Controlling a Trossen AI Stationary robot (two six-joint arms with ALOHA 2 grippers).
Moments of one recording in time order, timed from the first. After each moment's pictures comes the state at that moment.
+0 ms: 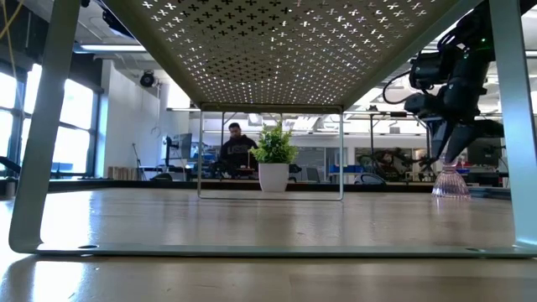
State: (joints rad) left arm -0.33 0.92 0.93 -0.73 -0.36 -0.24; right arm -1.00 1.10 0.67 -0.86 -0.21 0.38
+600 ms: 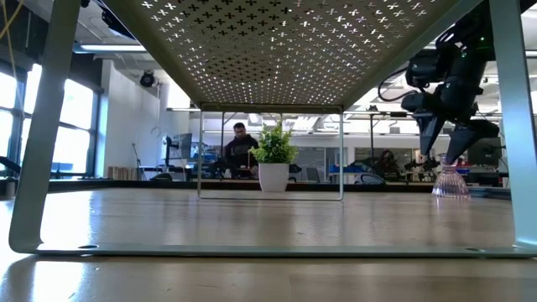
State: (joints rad) left arm -0.33 0.92 0.93 -0.73 -0.36 -0.25; right arm -0.95 1.10 0.67 -0.83 -0.20 0.38
